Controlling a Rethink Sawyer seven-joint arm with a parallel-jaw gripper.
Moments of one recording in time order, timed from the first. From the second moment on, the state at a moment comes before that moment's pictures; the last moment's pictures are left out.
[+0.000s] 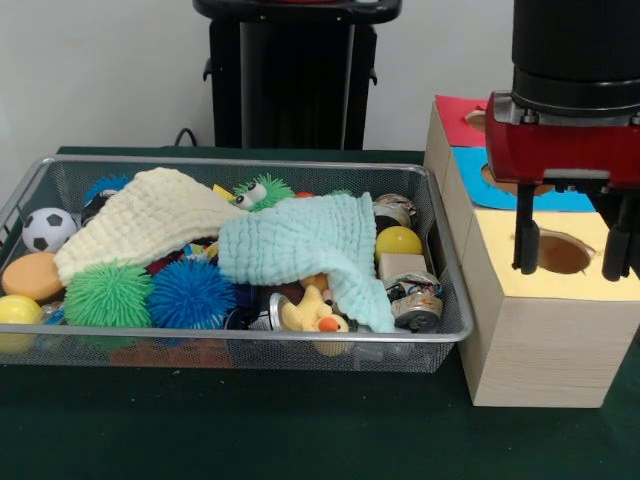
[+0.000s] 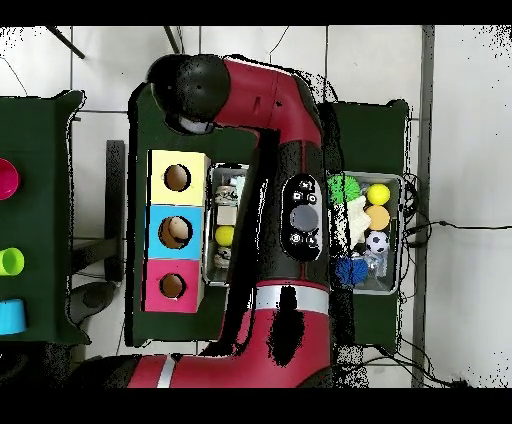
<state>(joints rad) -0.06 -0.38 -0.04 0.84 0.19 0.99 1.88</state>
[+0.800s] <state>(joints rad) -0.15 -0.37 0.05 0.79 0.15 0.99 1.88</state>
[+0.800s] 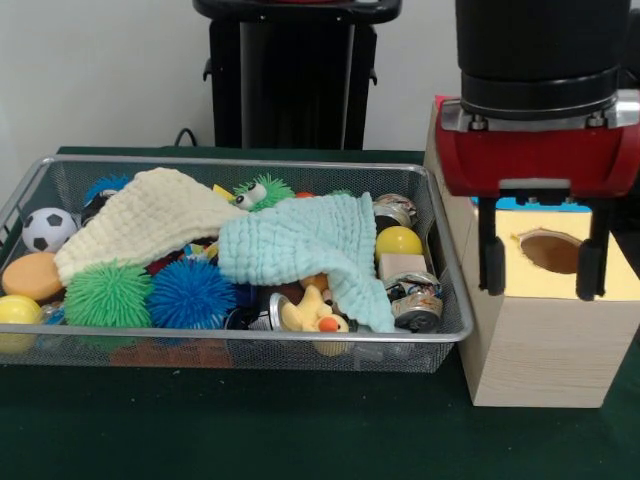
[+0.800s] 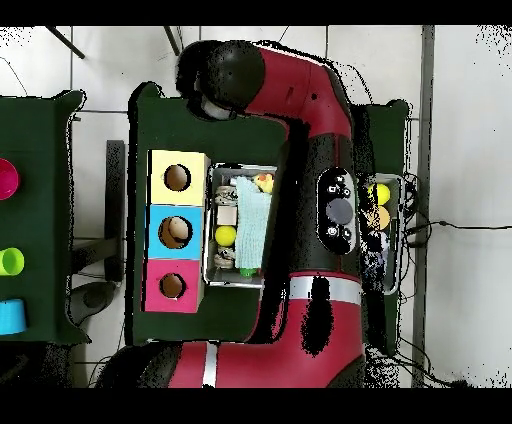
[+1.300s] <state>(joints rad) -0.21 -0.37 0.11 0.77 0.11 0.99 1.85</state>
